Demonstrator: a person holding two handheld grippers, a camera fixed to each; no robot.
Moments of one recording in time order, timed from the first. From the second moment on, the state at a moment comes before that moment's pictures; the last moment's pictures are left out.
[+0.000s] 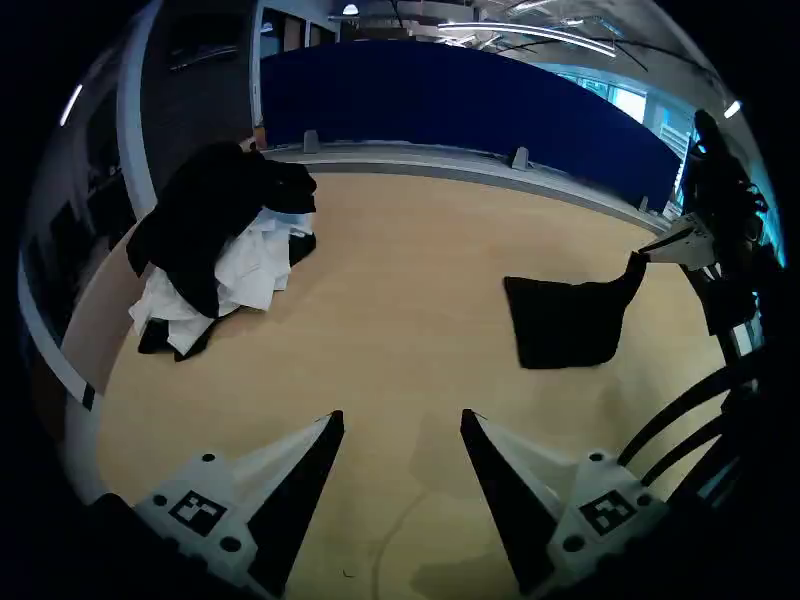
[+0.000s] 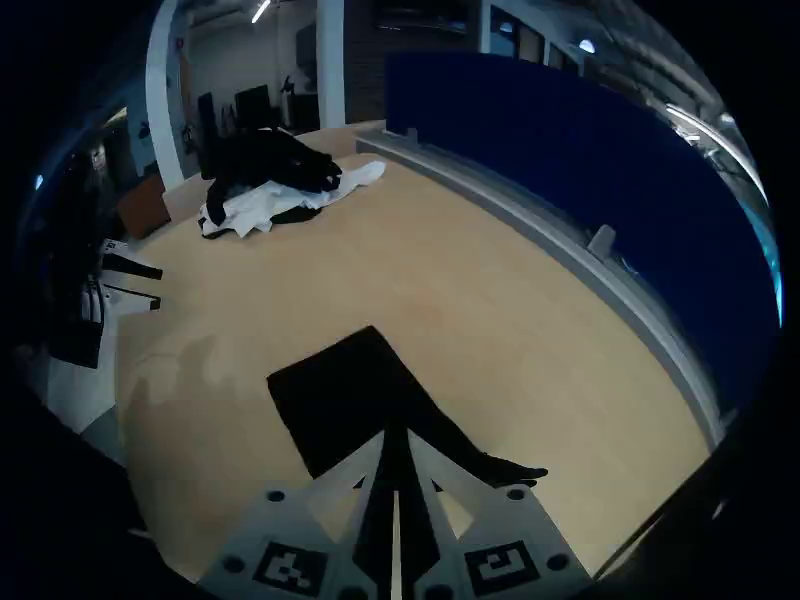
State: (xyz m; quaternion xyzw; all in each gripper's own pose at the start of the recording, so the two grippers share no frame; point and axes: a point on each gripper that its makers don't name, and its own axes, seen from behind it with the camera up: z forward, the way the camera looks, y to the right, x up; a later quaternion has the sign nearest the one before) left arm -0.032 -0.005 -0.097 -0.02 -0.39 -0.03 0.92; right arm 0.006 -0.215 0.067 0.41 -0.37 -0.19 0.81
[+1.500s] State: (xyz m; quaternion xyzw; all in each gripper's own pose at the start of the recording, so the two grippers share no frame) left arm -0.048 -0.035 -0.131 0.02 -0.39 -0.07 0.92; right arm -0.110 -0.385 0.024 0.53 -0.40 -0.26 0.70
